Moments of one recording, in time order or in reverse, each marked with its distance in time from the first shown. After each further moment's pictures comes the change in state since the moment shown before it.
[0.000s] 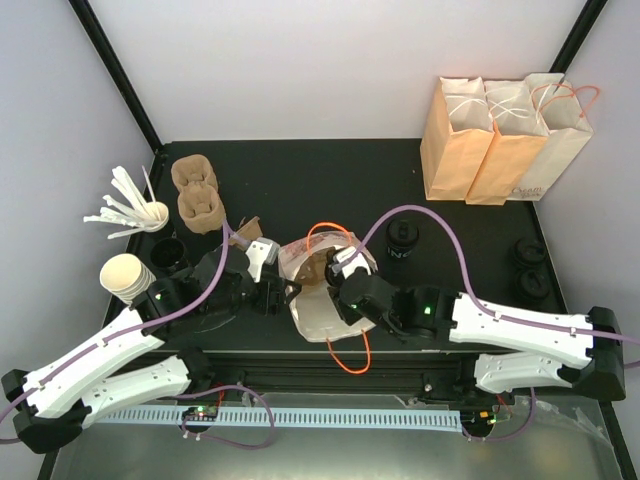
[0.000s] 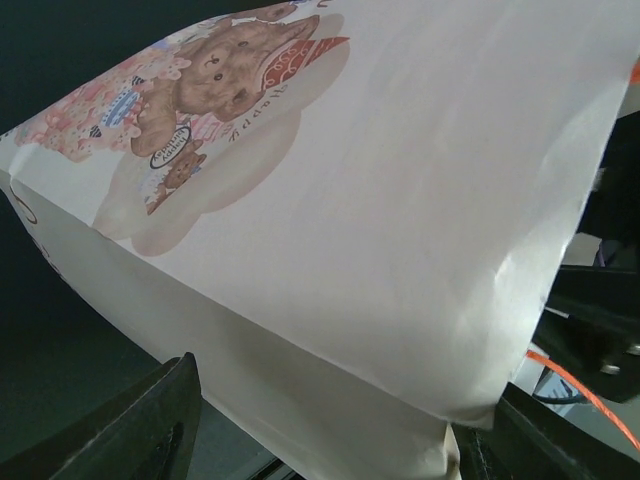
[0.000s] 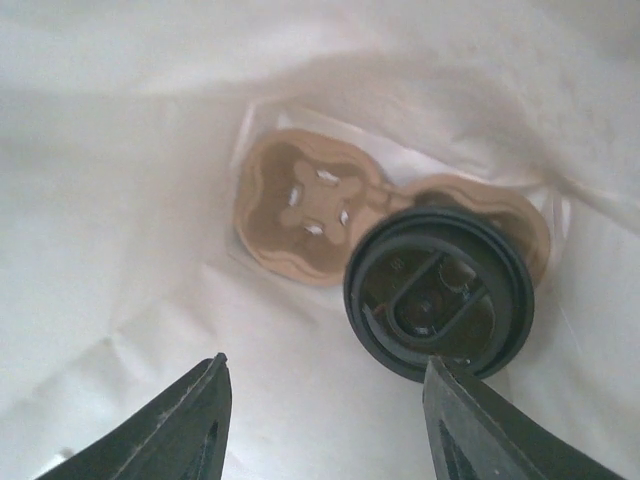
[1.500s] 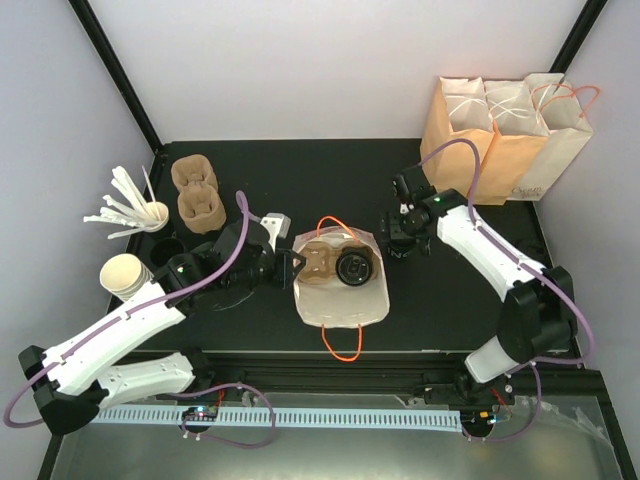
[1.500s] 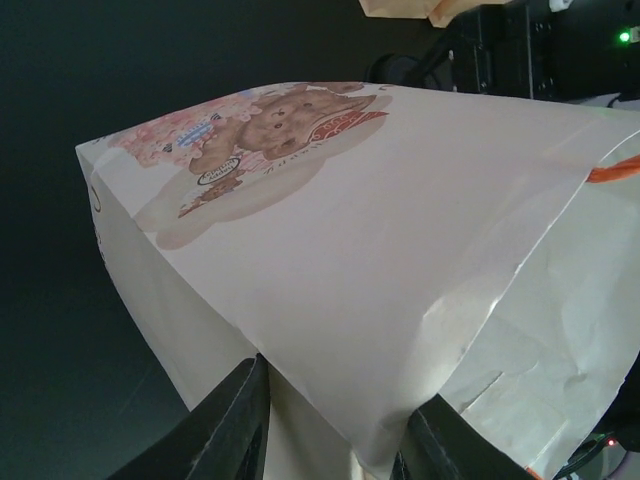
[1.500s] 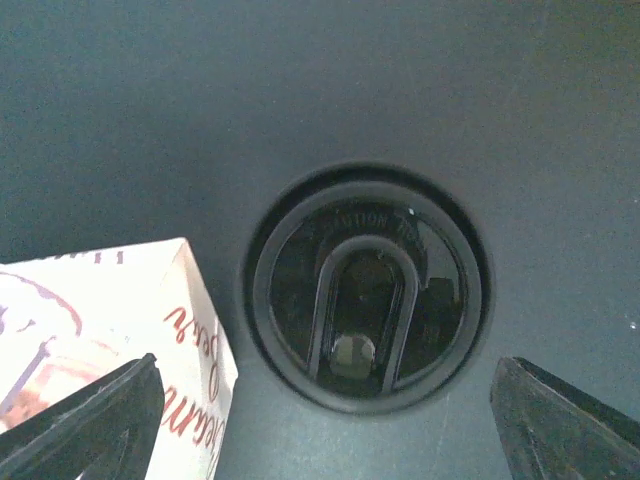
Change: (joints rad) left arm 0.040 0.206 0.159 0.028 -0.058 -0.050; right arm -0.838 0.375 0.325 -0.288 -0.364 -0.118
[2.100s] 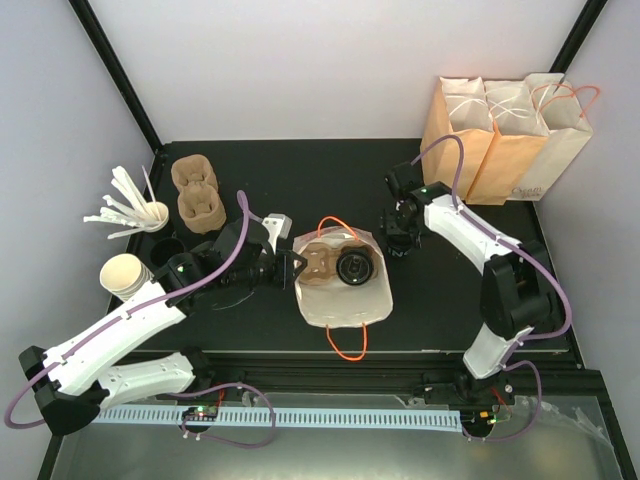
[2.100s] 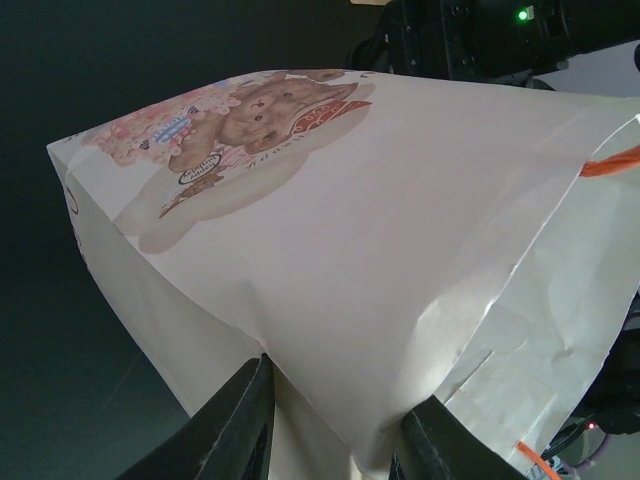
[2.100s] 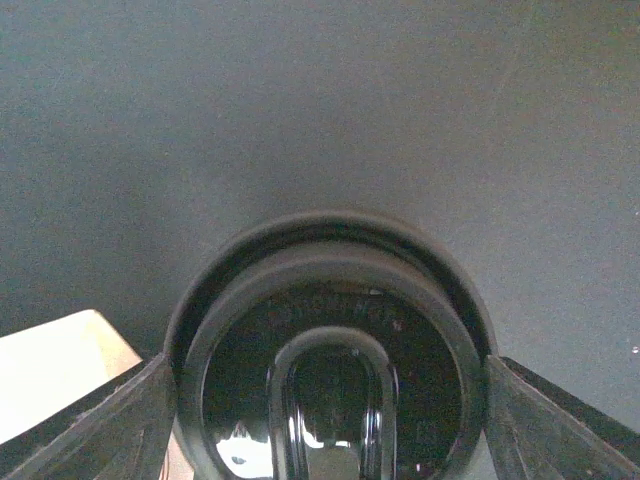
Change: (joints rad) left arm 0.015 0.003 -0.002 -0.001 0.050 0.000; right arm -0.024 0.167 0.060 0.020 0.046 0.023
